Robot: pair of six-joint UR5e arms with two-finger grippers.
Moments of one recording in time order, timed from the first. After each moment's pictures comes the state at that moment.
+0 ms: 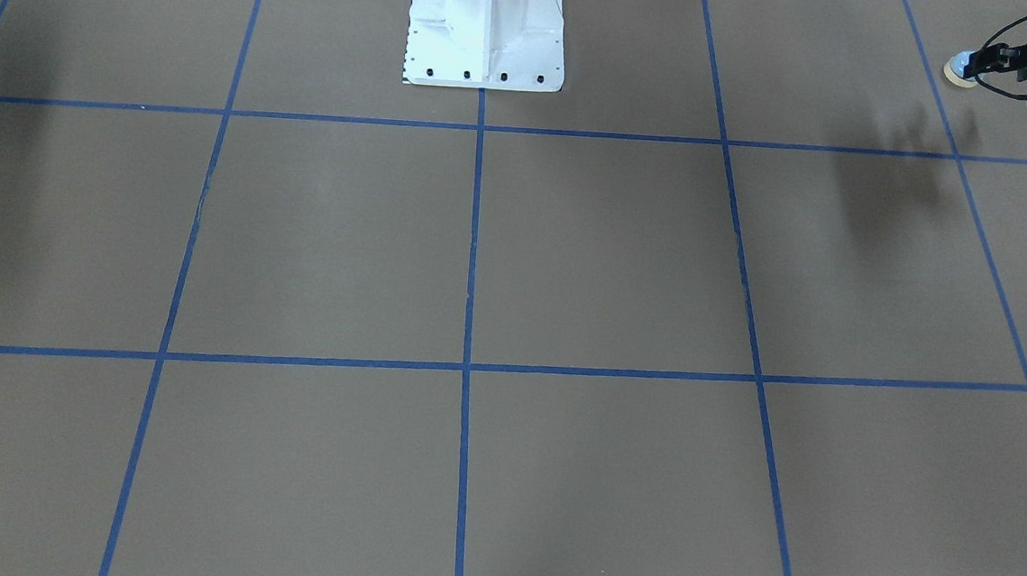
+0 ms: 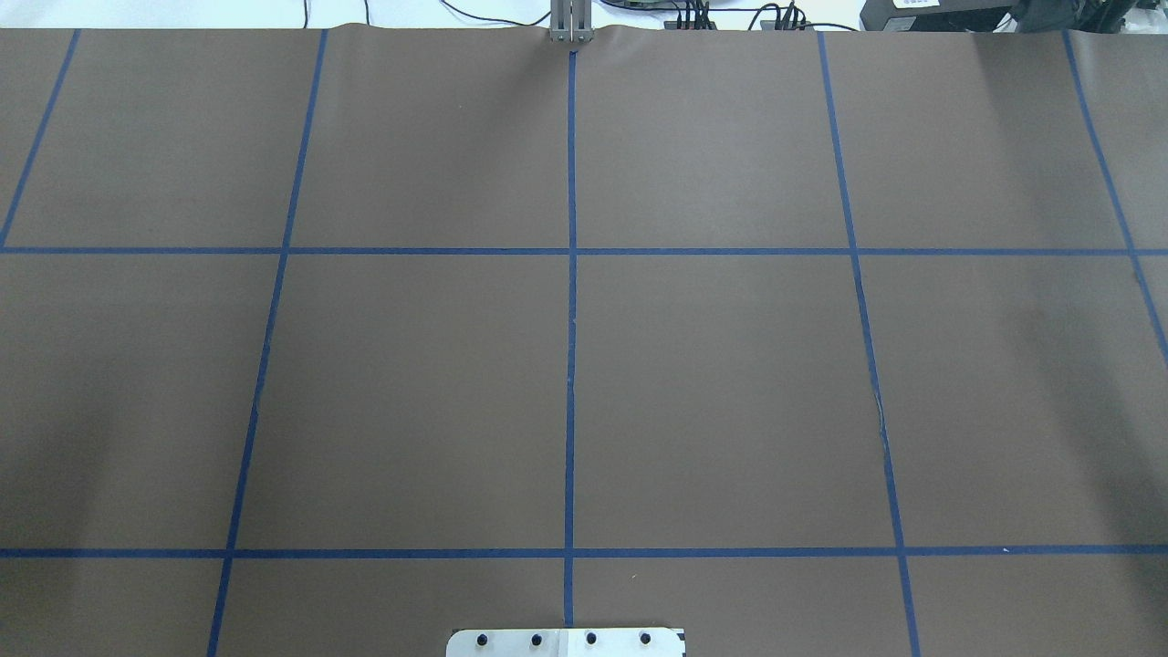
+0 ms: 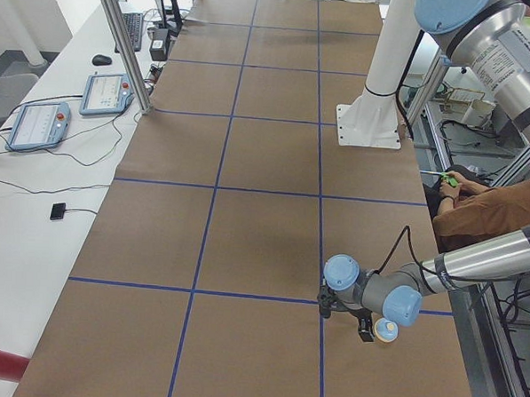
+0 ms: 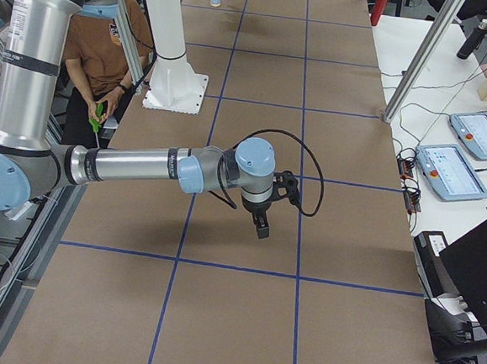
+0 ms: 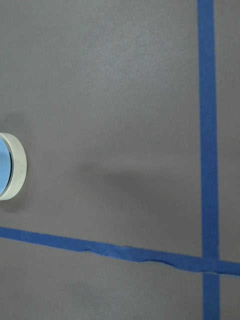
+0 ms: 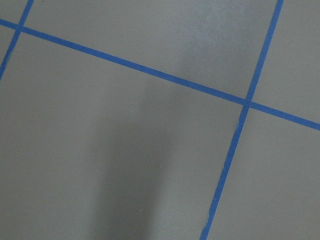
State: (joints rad) left arm -0.85 -0.88 -1.66 -2.25 -2.41 -0.53; right arm 1.48 -1.77 1.89 -1.45 2.38 -0.09
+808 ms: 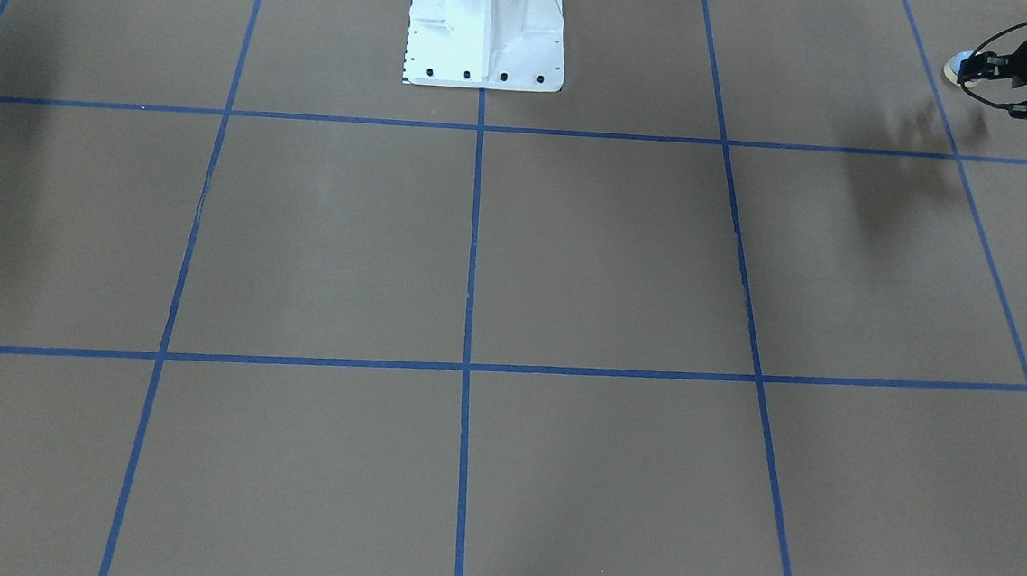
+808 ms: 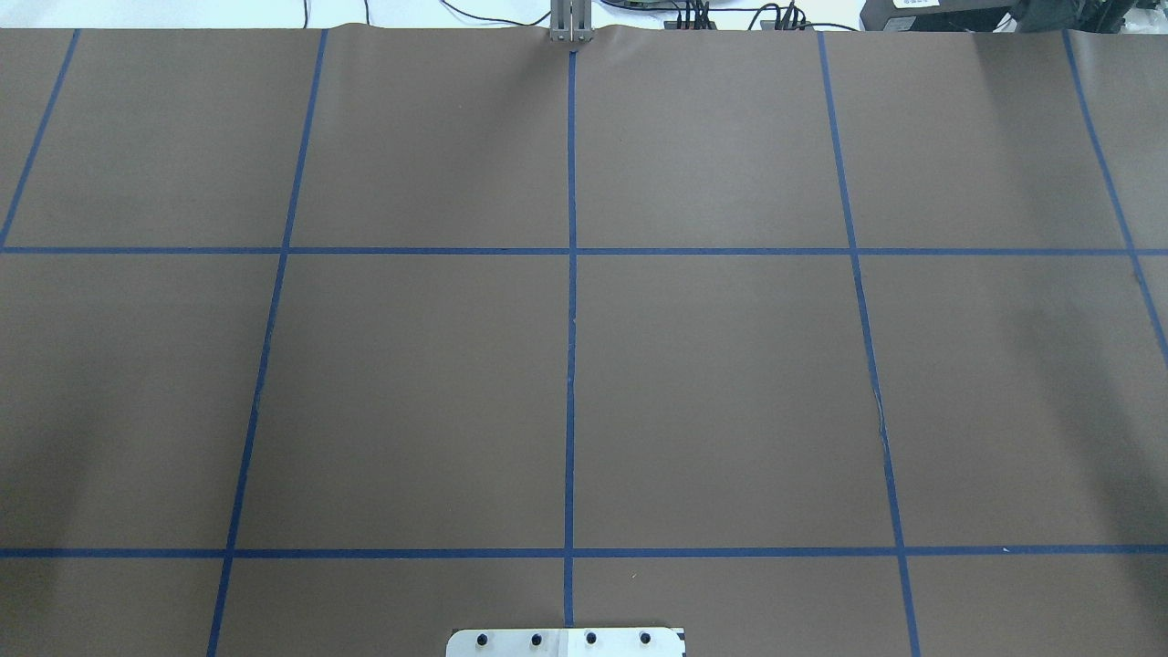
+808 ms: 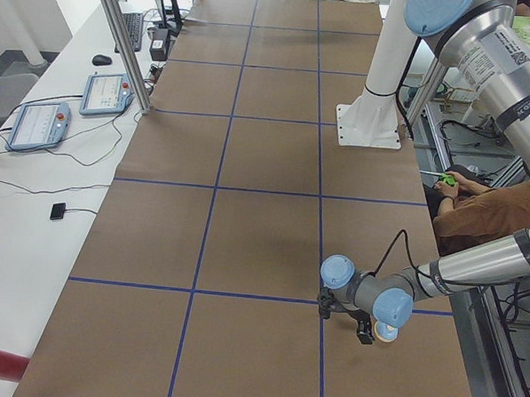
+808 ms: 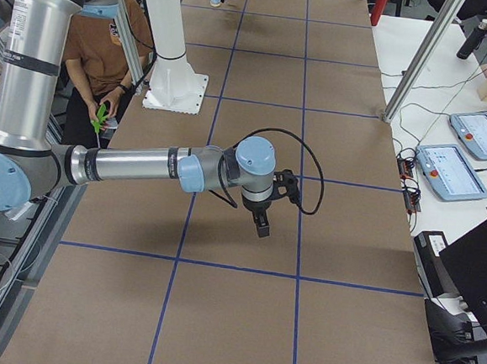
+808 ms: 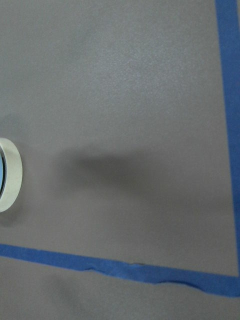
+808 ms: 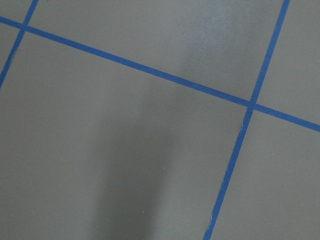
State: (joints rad) left arm -0.76 -0.91 -1.60 -2.30 -2.37 -0.56; right arm 1.47 -1.77 1.90 -1.45 2.38 -0.09
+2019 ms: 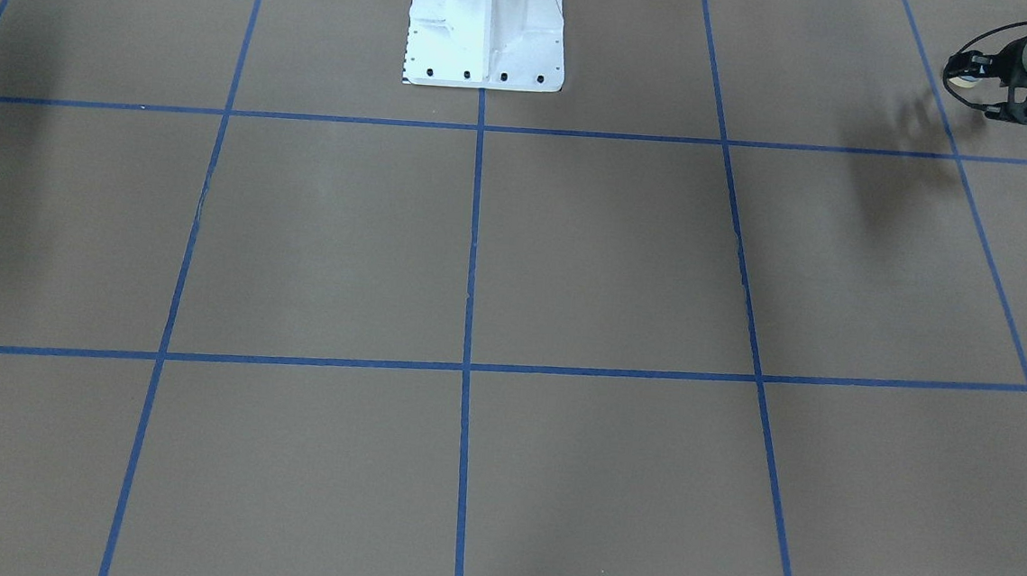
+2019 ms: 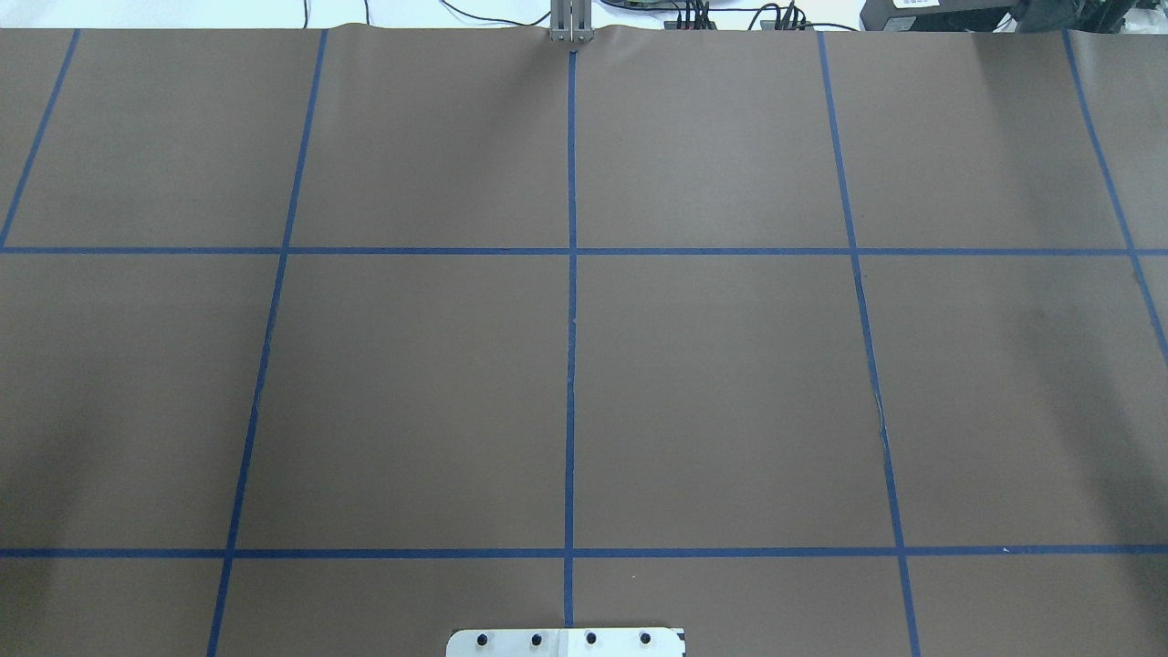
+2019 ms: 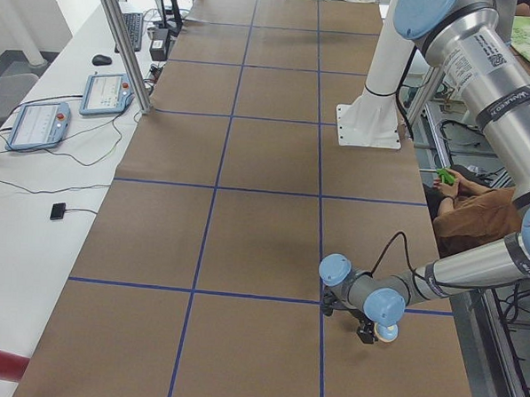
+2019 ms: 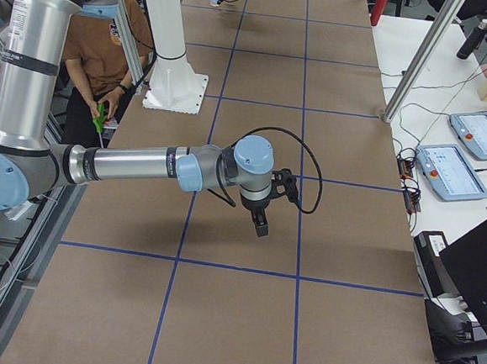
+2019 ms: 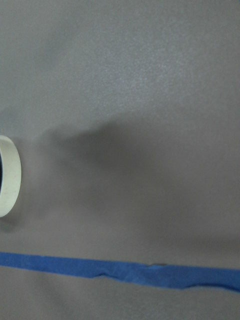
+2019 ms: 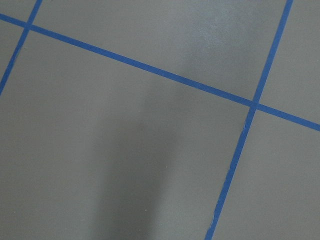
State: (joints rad) left arm -0.63 -0.93 -1.58 -2.31 -2.37 -0.56; right arm 1.47 -1.78 1.91 -1.45 2.38 -0.09
